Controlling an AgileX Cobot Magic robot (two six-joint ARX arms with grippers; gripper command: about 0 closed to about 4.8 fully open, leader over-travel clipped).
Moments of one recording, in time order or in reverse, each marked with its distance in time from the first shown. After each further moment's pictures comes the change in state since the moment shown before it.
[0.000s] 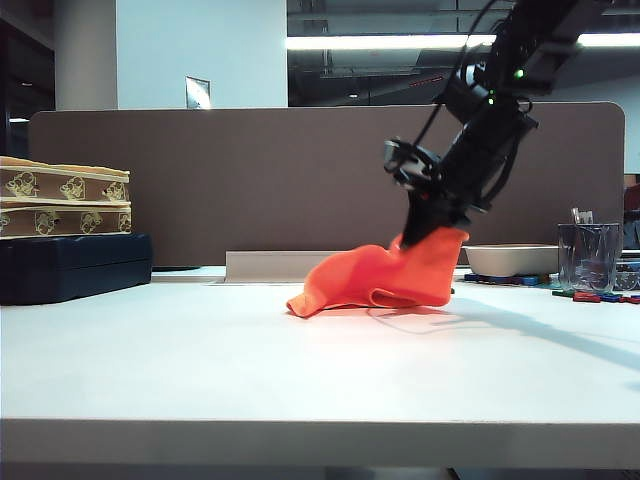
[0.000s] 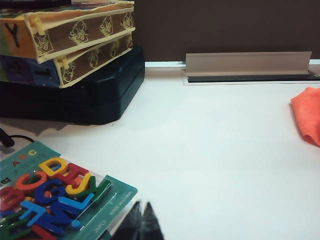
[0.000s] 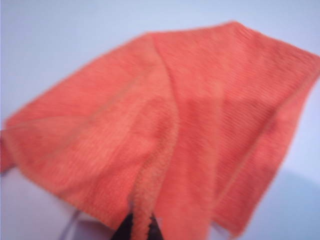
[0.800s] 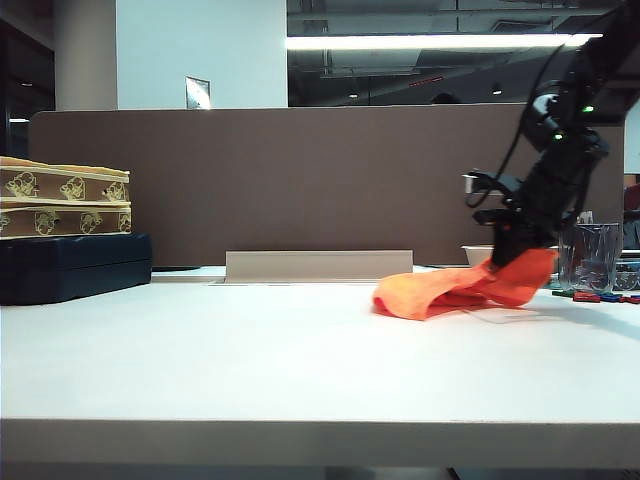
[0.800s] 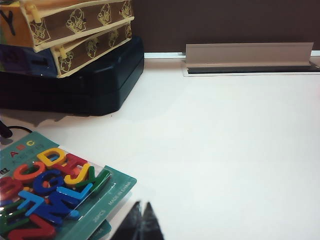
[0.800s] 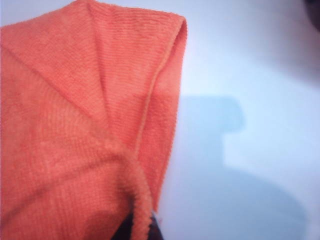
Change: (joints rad) left arm 0.000 0.000 0.000 -0.030 0.000 0.000; right arm -0.199 0.063 0.000 0.088 0.116 -0.064
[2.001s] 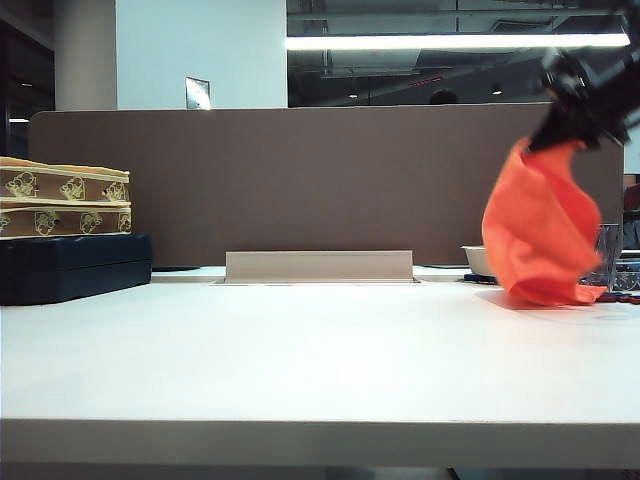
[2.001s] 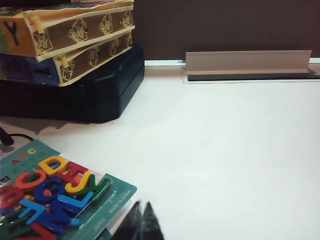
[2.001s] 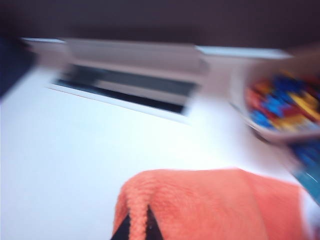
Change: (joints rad) left arm 0.000 0.000 0.000 0.025 0.000 0.000; right arm -0.194 -0.199 0.001 0.135 -0.451 0.275
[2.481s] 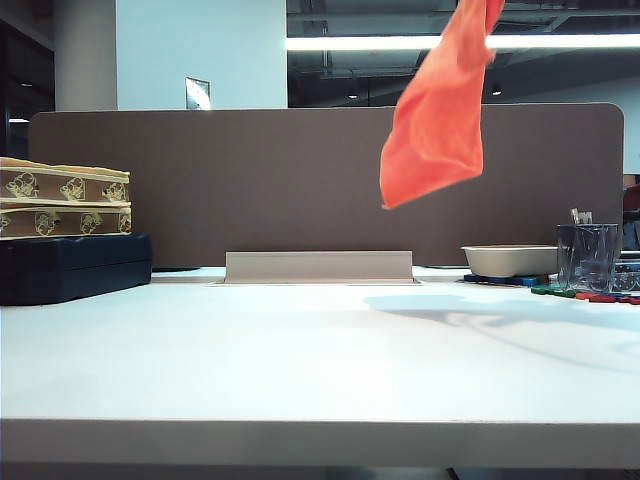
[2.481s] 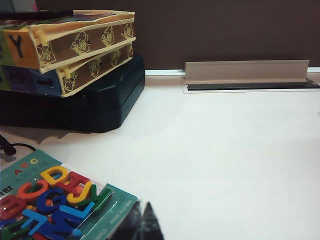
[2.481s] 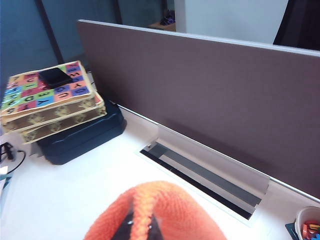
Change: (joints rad) left arm 0.000 0.000 0.000 0.033 0.000 0.000; right arm 0.106 -0.445 0.000 -0.088 -0.044 -0.017
